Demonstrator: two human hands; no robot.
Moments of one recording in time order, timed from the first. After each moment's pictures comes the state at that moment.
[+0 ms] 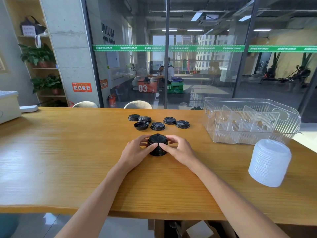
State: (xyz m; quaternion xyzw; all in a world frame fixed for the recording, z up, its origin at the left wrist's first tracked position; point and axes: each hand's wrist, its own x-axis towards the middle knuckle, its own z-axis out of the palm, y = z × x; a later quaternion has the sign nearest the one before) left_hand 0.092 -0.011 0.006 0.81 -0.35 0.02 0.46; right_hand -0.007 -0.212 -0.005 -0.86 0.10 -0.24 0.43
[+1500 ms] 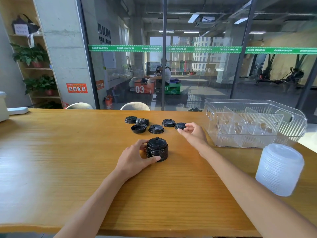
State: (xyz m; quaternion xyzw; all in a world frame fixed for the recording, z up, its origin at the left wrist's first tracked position) left_hand 0.105 -0.017 -0.005 0.85 -0.36 0.03 0.39; right_hand 0.042 -0.298 0.012 -0.81 0.26 -0.31 0.43
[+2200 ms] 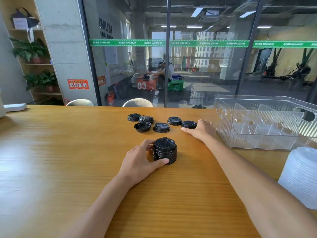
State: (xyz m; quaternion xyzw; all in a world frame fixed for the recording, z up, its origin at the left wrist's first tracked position) left_hand 0.107 -0.021 -0.005 0.84 -0.37 0.03 0.39; right_hand 0.101 -0.339 0.012 -0.89 0.40 -0.17 0.15
